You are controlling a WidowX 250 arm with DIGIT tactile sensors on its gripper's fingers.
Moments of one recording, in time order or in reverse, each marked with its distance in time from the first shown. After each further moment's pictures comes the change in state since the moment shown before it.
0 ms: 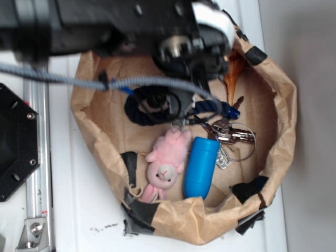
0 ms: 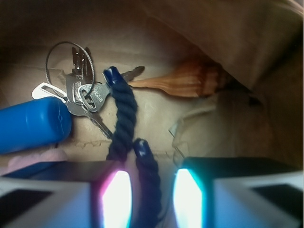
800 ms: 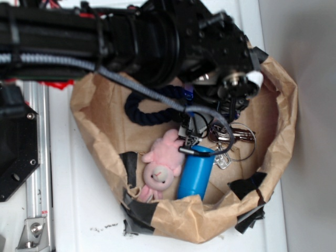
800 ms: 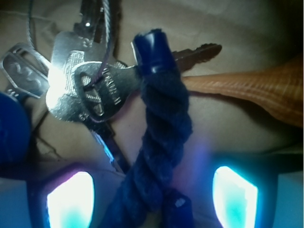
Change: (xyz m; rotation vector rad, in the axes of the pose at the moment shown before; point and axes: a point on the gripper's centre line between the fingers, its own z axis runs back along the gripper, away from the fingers) arm 0.007 -0.014 -0.066 -0.198 0.136 -0.198
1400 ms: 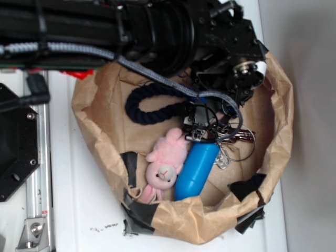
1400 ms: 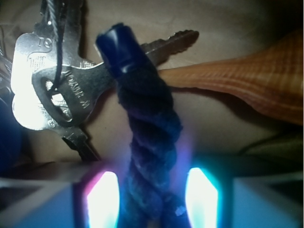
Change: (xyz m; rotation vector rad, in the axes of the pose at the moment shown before) arm 0.001 0.007 -0.006 0.012 0.044 0.078
